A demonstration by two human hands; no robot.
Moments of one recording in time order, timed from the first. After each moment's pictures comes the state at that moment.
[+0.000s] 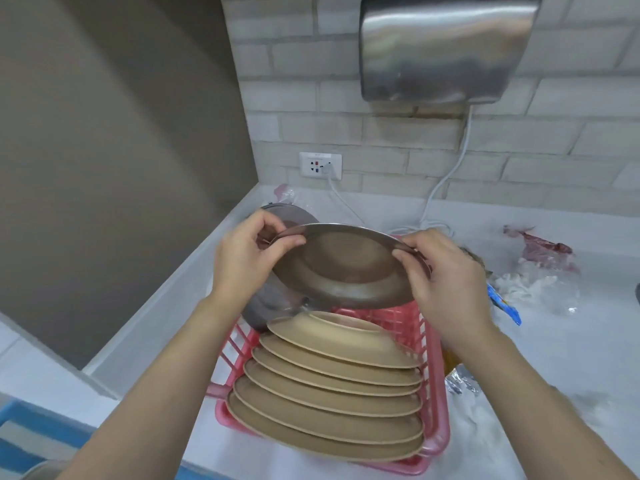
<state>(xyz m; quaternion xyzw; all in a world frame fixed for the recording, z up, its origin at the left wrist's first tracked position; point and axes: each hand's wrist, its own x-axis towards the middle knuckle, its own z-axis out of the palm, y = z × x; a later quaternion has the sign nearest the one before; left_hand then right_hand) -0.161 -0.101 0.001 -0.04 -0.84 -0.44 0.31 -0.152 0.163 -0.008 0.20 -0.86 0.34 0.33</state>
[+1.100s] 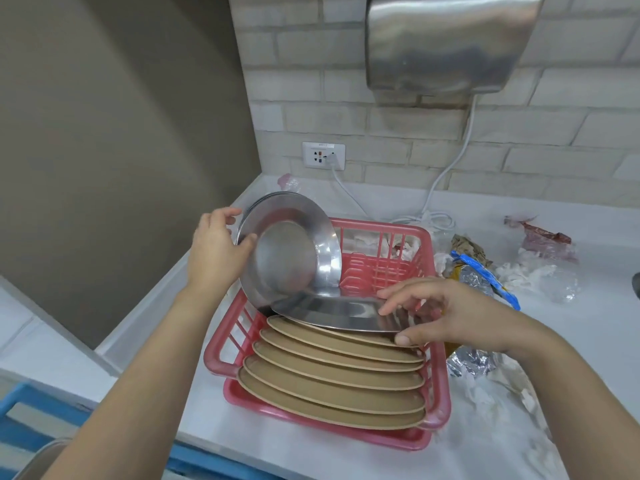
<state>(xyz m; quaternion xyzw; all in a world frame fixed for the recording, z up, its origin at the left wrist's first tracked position) -0.160 -0.153 -0.020 0.12 -0.90 -0.32 0.26 -0.120 0.193 -0.002 0.26 -0.85 0.43 -0.17</state>
